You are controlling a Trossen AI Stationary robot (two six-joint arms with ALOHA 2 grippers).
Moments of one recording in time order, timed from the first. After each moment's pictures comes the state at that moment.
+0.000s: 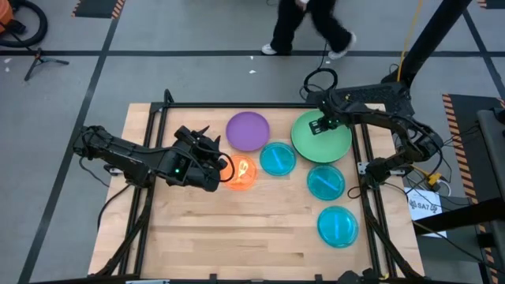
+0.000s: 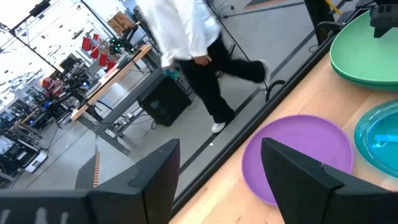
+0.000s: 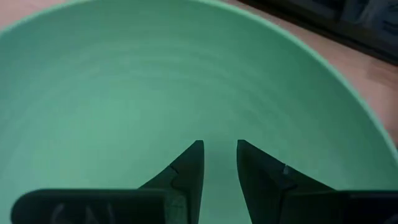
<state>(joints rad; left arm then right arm) -0.27 1.41 1.25 -0.95 -1.25 -0.52 -0.91 1.44 0.73 -0.48 0.11 0.25</state>
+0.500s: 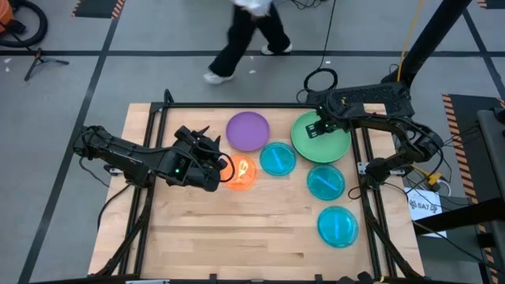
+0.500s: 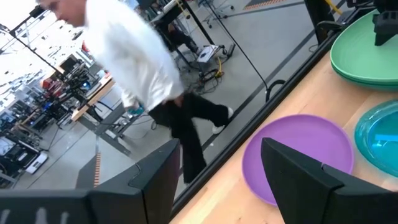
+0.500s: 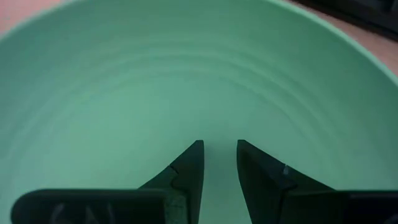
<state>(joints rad) -0.27 1.41 1.25 -0.95 -1.25 -0.51 -0.85 1.43 0.69 -0.39 0.10 0.30</state>
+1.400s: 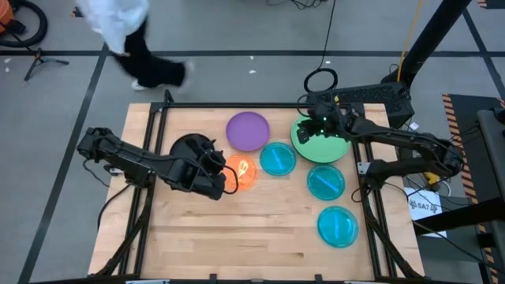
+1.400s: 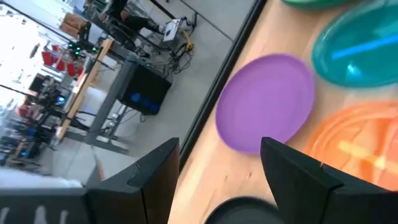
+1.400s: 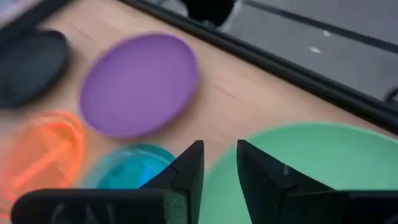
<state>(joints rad) -0.30 1.48 1.21 -0.99 -1.08 -0.40 -0.52 1.15 0.70 -0.23 0.10 0.37</state>
